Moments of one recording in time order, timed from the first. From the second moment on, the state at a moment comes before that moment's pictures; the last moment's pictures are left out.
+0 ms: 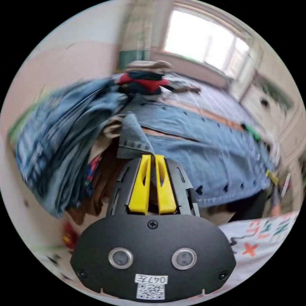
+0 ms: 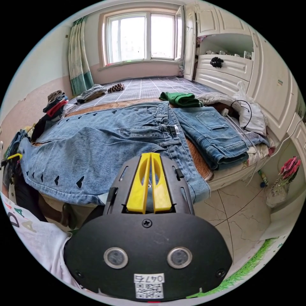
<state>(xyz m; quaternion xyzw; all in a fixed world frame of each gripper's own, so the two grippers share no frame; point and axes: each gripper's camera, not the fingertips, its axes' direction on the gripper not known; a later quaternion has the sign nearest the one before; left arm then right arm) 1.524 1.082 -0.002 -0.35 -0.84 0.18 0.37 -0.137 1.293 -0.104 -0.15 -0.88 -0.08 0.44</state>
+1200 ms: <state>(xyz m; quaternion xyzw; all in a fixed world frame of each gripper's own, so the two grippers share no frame) 1.753 1.096 -0.205 0.02 -0.85 0.14 0.52 -0.249 1.491 0.083 -0.35 -0.83 0.03 0.42</state>
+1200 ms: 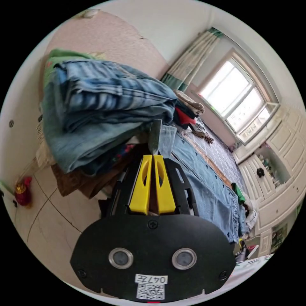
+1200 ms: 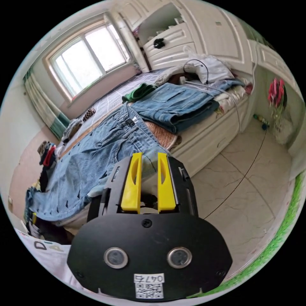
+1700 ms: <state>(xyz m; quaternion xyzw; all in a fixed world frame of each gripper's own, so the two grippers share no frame) 1.798 1.154 -0.306 0.00 -0.80 0.15 0.58 -0.343 1.583 0.120 -0.44 -0.89 0.06 0.09</state>
